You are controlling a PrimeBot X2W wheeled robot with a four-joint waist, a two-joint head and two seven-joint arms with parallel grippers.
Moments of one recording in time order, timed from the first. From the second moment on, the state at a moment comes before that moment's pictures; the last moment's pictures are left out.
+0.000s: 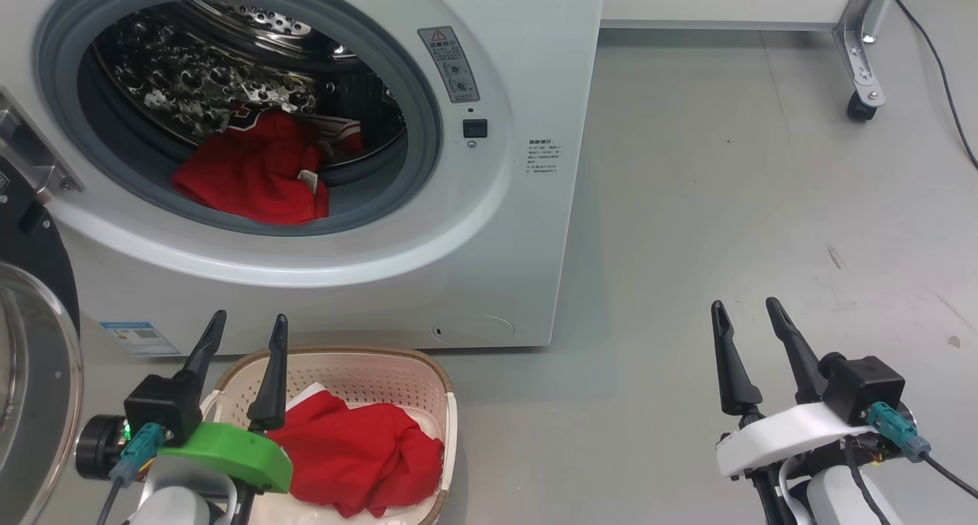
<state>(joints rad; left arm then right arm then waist) -0.14 0.10 -0.15 0.33 -0.31 -0.08 -0.25 -0.05 -0.06 0.16 0.23 0.35 0.11 -0.25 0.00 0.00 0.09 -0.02</state>
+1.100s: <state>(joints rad) -0.41 0.27 -0.07 0.29 -0.29 -0.09 -0.05 -0.12 -0.05 0.24 0.16 0.35 0.11 -0.25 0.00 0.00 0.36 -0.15</state>
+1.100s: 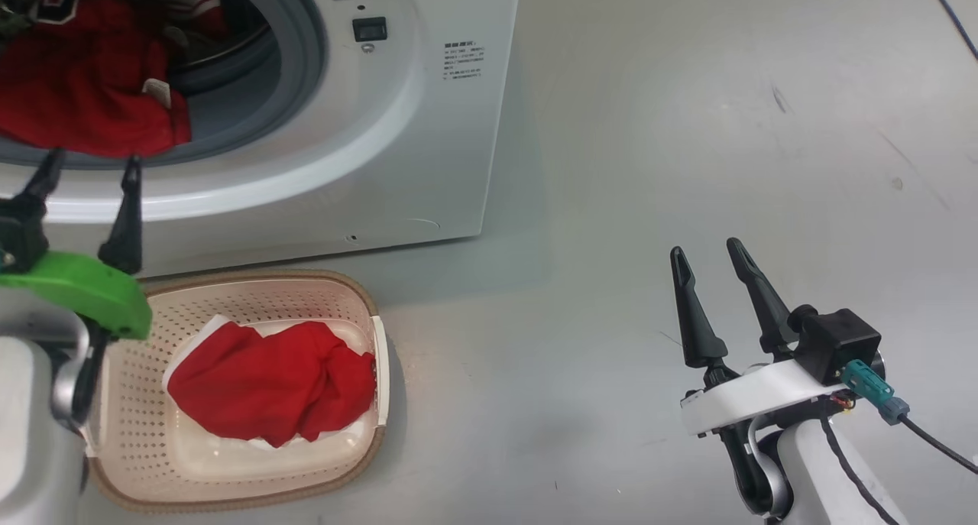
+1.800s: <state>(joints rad) -0.77 0.44 0.00 0.52 -0.26 -0.07 0.25 -0.22 -0.05 0.33 0.14 0.43 0.11 -0.25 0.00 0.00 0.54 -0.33</state>
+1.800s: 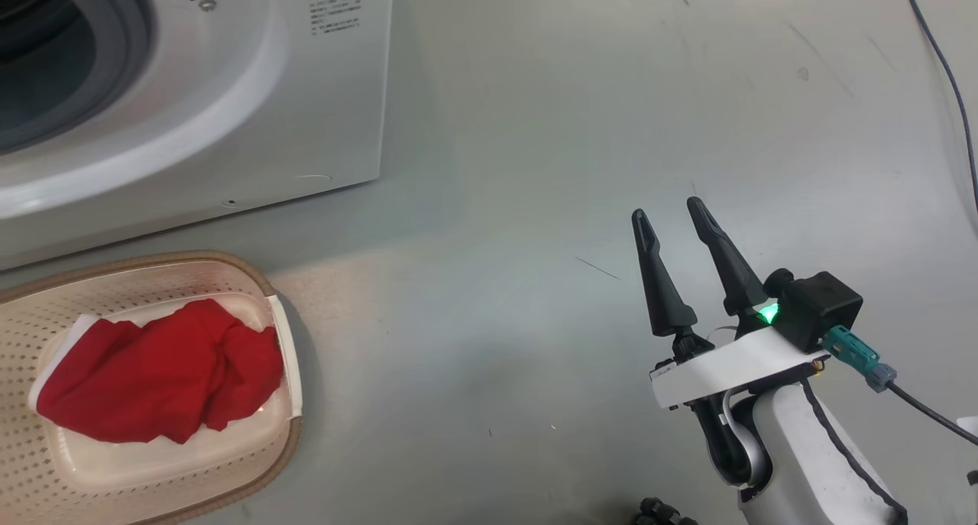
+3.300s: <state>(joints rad) -1.02 0.50 0.03 0.82 -0.25 0.02 0.34 -0.26 -0.04 0.41 0.12 0.45 0.06 -0.25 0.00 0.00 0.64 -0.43</state>
